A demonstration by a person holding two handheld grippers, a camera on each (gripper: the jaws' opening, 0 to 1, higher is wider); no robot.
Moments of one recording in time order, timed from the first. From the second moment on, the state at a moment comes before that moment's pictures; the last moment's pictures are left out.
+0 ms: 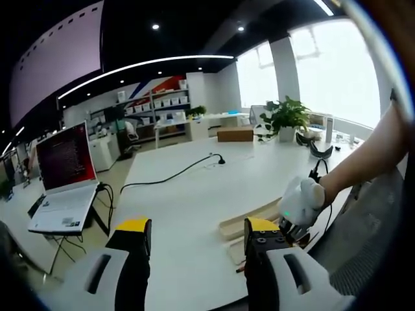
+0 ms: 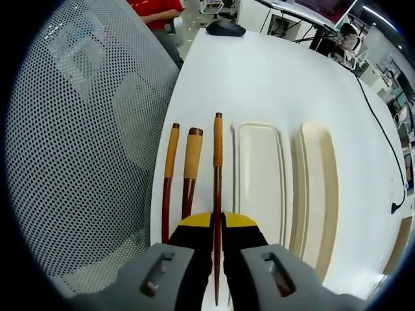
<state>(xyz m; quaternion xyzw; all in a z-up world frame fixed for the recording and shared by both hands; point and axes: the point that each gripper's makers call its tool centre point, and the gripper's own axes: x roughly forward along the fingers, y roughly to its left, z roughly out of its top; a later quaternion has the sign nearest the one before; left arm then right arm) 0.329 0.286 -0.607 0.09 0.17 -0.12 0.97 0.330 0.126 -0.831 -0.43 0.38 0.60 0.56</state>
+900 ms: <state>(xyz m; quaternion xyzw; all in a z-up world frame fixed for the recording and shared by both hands) 0.329 0.287 -0.609 0.10 0.17 -0.12 0.97 0.331 0.129 -0.831 -0.41 0.38 0.60 0.58</state>
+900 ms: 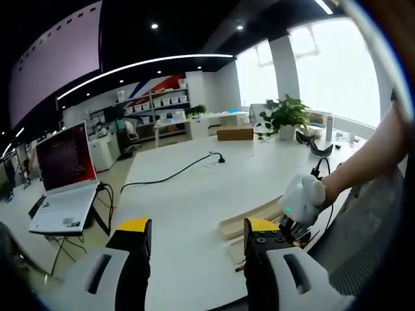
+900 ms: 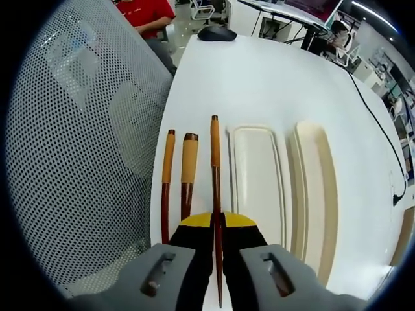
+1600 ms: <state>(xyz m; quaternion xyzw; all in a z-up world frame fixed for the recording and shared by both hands) 0.329 0.287 -0.610 0.10 0.18 -0.12 0.97 0.332 0.128 -0.830 -0.41 0.38 0.59 0.58</state>
